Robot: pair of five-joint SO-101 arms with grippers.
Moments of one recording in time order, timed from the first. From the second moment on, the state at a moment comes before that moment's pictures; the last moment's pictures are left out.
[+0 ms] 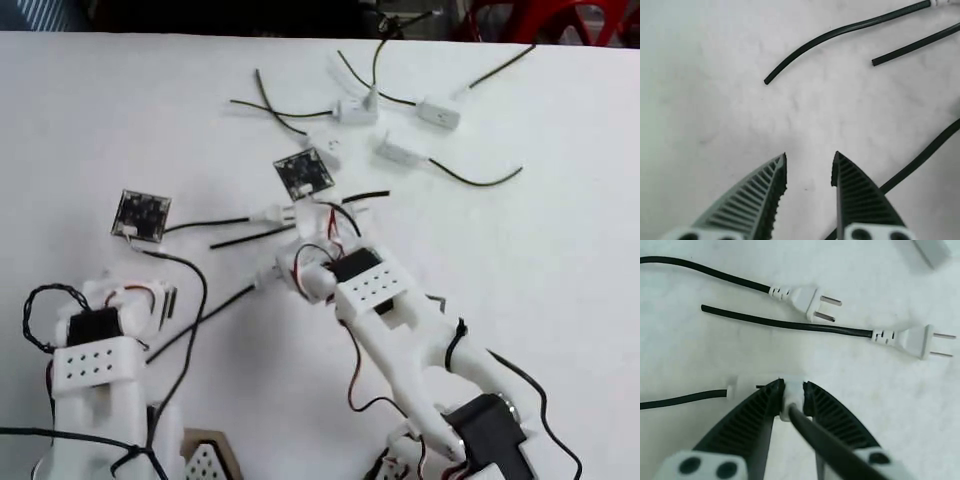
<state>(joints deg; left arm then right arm) -18.4 -53.0 72.0 51.4 -21.9 -33.1 -13.8 45.0 33.1 -2.7</state>
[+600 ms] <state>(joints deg) -18.4 -53.0 72.0 51.4 -21.9 -33.1 -7.8 44.7 32.4 1.4</state>
